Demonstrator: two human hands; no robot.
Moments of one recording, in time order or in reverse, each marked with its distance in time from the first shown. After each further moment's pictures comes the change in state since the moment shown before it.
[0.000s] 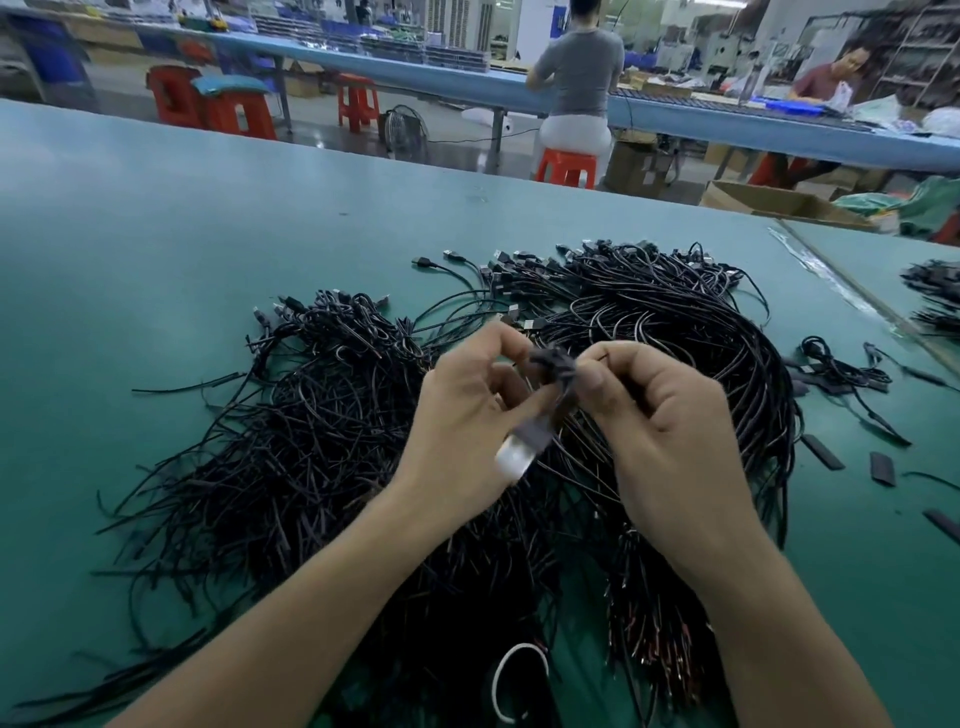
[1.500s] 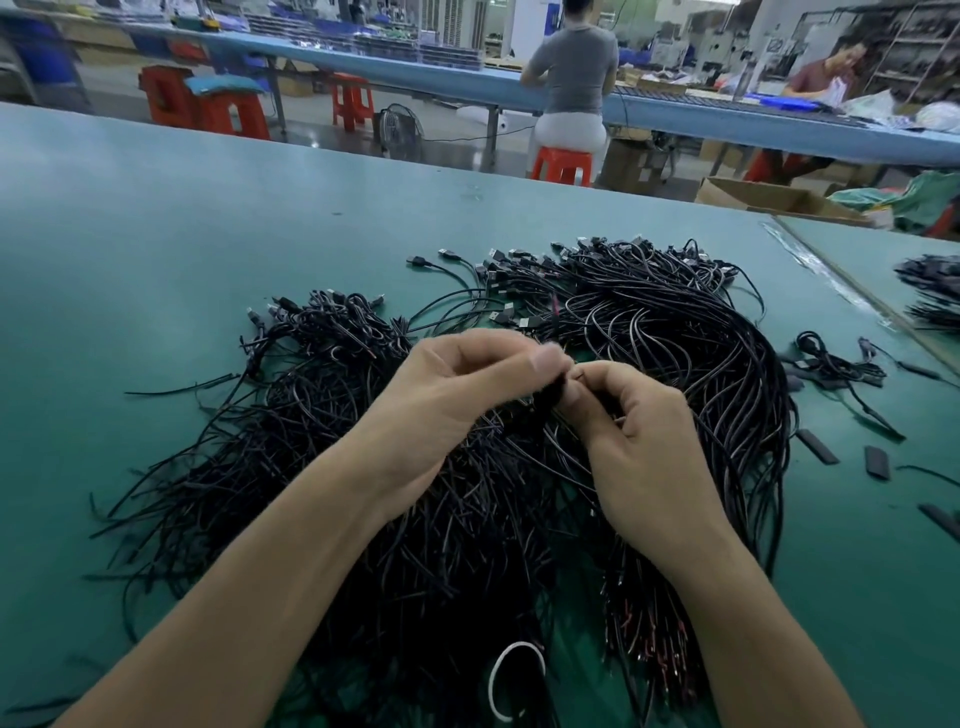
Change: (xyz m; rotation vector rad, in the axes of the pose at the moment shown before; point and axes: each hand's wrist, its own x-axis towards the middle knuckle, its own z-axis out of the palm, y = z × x) left_hand 0.009 0.014 -0.020 -0.317 -0.225 -0.196; right_hand -0.001 0.017 0.002 -0.170 0.016 0.124
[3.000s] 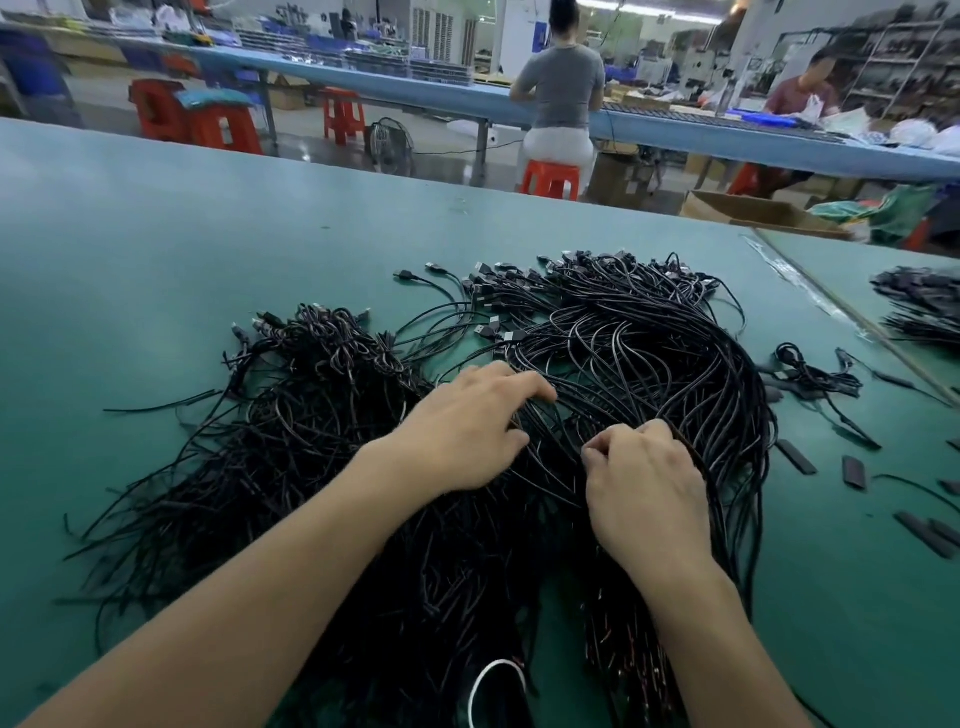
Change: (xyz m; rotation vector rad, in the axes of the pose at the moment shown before) left_hand 0.043 -0.038 0.003 1.203 -0.178 -0.044; right_hand -0.002 0.033 -0.010 -0.946 -0.022 0.365
